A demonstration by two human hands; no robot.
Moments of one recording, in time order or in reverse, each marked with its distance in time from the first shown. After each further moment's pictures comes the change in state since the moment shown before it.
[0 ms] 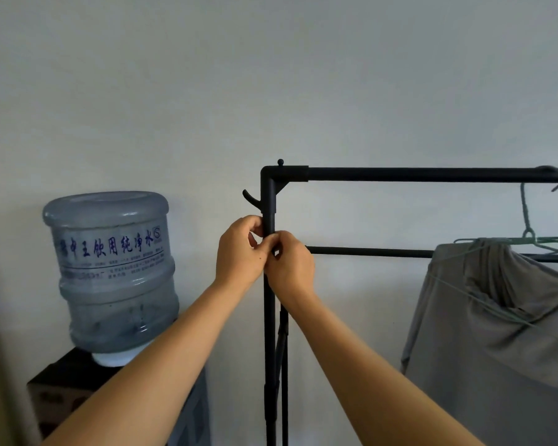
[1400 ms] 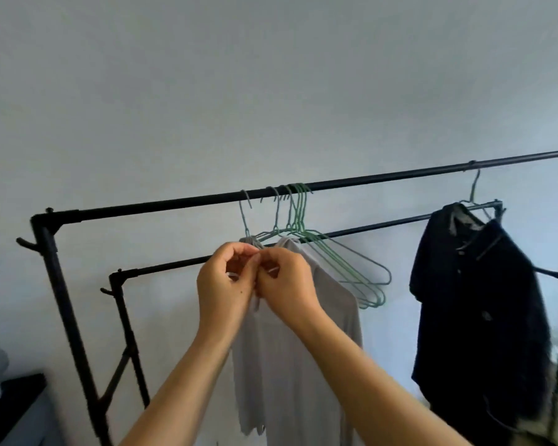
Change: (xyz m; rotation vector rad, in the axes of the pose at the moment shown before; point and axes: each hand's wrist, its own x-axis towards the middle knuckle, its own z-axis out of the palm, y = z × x) left_hand -0.183 0.286 0.099 -0.456 -0.132 0.143; right_hand -0.158 0.049 -0.330 0.051 0.258 -0.012
